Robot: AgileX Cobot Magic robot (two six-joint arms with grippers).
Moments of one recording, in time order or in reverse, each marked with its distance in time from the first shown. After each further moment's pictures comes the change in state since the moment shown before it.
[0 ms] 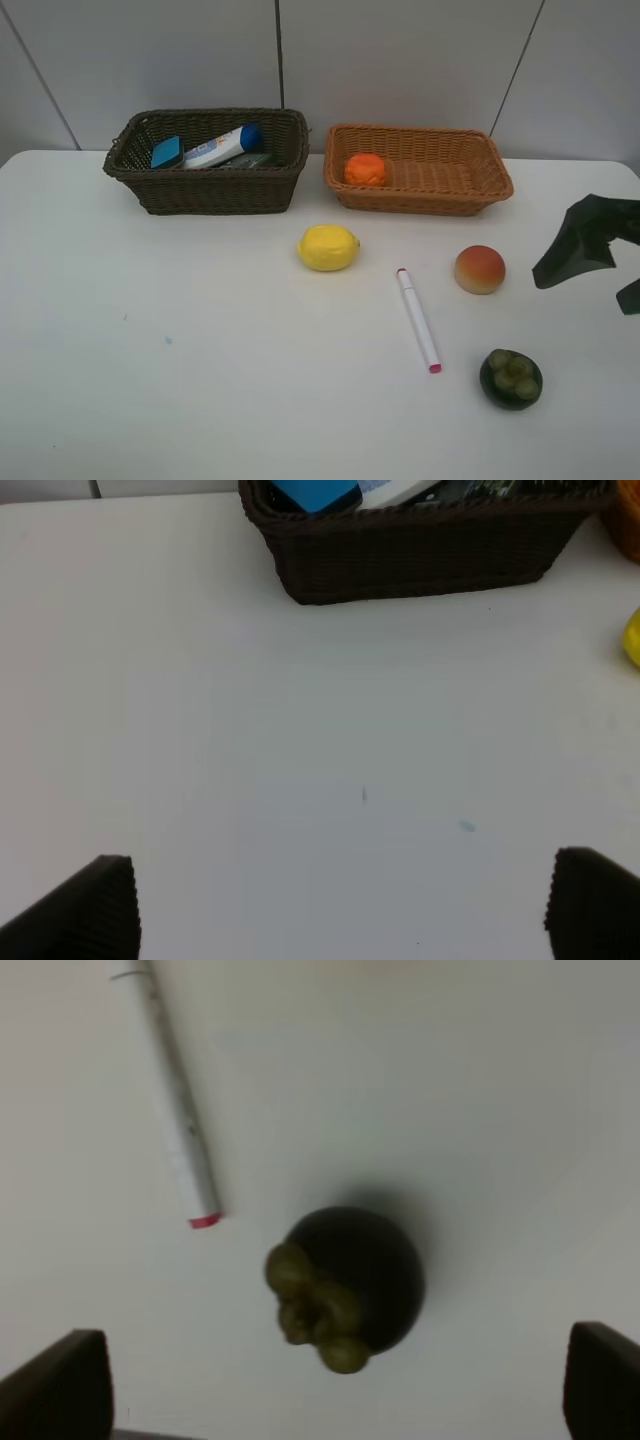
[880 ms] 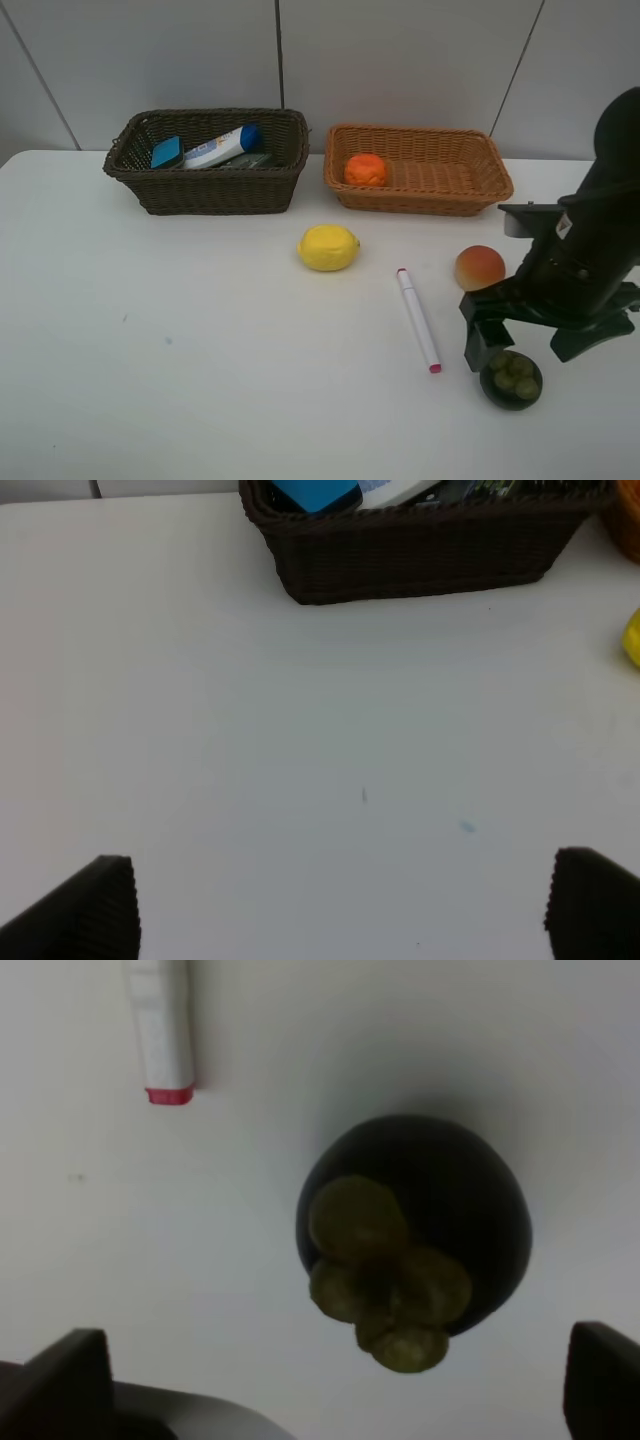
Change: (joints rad) left arm 0.000 0.000 0.000 0.001 0.000 0.000; right arm 0.450 0.304 -0.001 -0.233 -0.095 0.320
